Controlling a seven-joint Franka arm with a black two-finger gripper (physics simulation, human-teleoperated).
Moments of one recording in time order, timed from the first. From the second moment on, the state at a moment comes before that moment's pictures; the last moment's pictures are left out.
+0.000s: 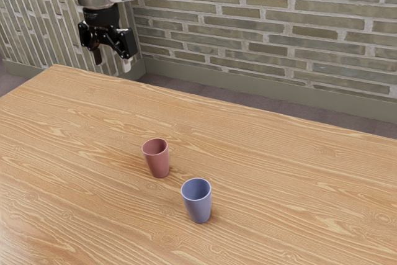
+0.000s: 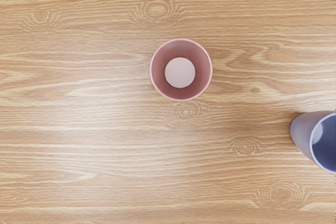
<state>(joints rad) -0.22 0.05 0.21 -1.47 0.02 1.47 0.01</state>
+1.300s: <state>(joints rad) -0.23 0.11 0.27 -1.68 0.02 1.67 0.04</state>
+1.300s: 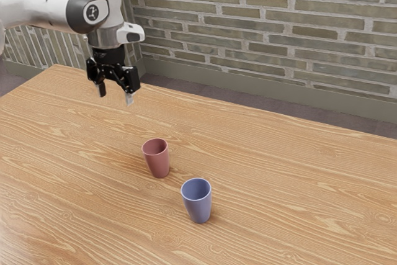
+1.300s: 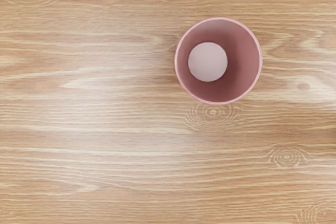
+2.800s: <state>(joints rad) -0.17 0.36 0.25 -1.62 -0.01 1.84 0.07</state>
